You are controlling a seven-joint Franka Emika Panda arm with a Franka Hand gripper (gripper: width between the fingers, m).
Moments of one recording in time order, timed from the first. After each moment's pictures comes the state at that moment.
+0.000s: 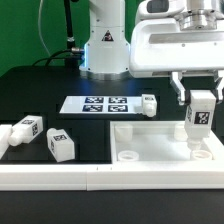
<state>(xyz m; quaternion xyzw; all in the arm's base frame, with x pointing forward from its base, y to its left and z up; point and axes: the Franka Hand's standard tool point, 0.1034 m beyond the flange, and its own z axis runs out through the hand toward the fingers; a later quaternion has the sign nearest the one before) 0.640 0.101 0.107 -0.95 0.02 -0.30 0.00</state>
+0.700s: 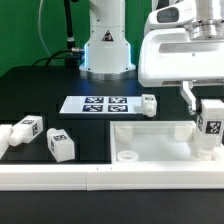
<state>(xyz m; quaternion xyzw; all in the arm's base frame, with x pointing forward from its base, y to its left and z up) 0.641 0.121 0.102 -0.95 0.01 -0.31 0.00</state>
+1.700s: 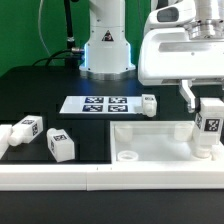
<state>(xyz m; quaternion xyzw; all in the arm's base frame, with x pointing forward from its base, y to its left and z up) 0.635 0.117 0.101 -0.95 0.01 -0.32 0.00</state>
